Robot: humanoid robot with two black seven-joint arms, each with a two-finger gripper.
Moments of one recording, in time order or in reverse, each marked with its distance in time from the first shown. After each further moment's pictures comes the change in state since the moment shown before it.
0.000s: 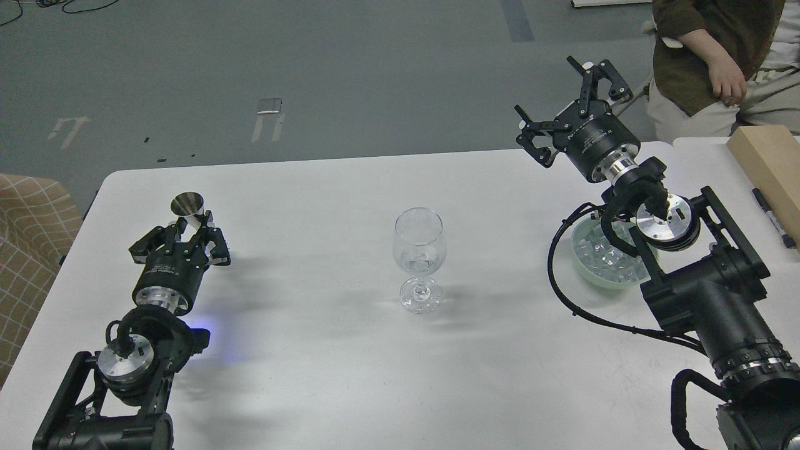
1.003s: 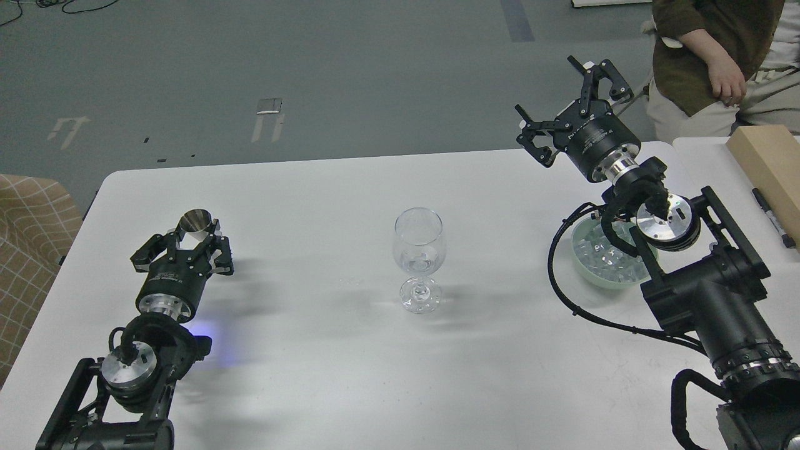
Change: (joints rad) left arm 0.014 0.000 0.011 0.016 0.004 -0.021 -0.001; right arm 0.000 0.000 0.001 0.000 0.001 0.000 0.000
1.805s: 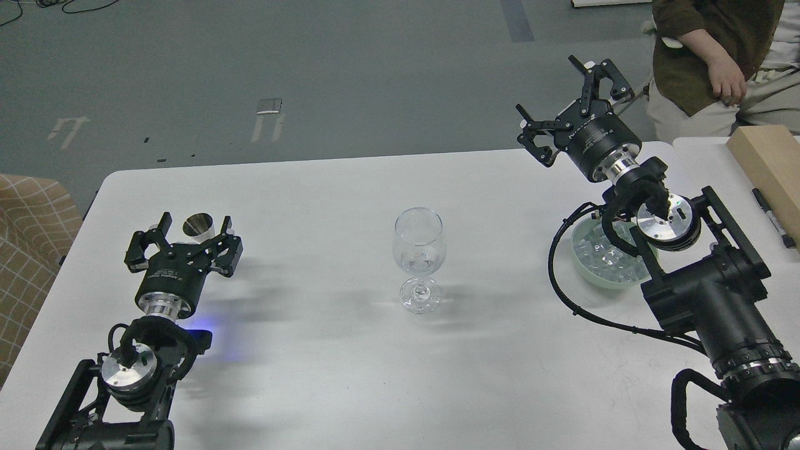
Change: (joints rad) left arm 0.001 0.001 0.003 -0.003 0.009 -0.091 0.007; right arm 0.000 0.000 0.003 0.000 0.000 0.000 0.000
